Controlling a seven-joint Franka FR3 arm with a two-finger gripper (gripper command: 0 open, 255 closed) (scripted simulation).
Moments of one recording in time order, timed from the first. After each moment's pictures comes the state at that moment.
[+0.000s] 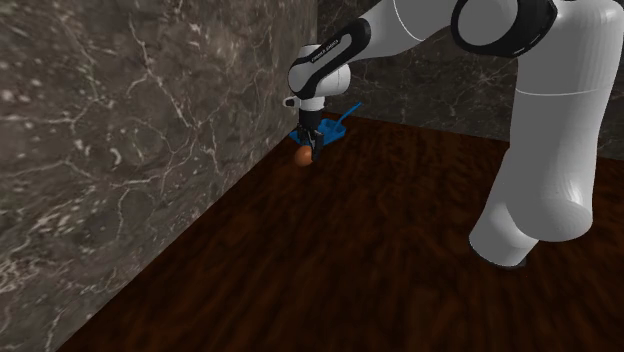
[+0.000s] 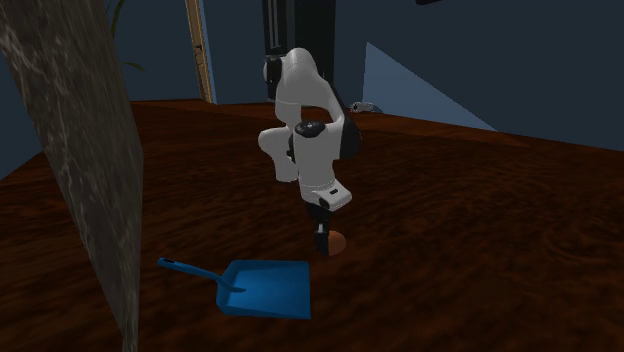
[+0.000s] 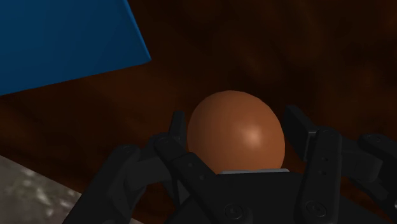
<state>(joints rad) 0.23 0.29 -0.28 -1.96 0.27 2.14 -1.41</state>
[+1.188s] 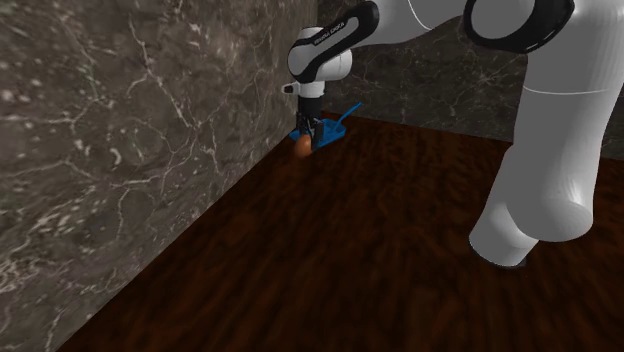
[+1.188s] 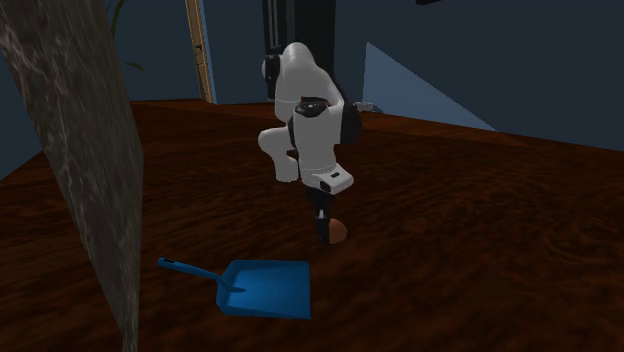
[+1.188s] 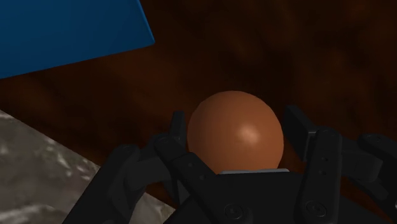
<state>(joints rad) 0.23 0.24 -0.28 -1.92 0.24 2.05 -1.38</state>
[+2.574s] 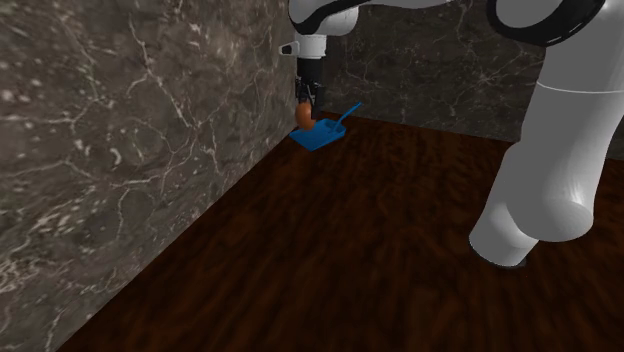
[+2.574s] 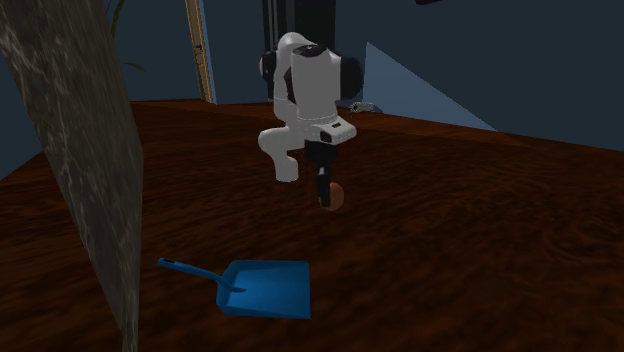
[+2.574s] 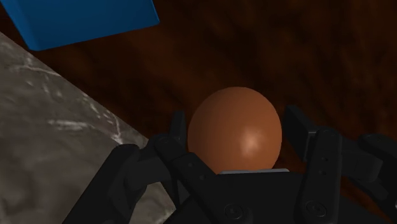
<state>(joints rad) 0.23 0.15 -0.30 -1.75 0.19 1.80 -1.33</state>
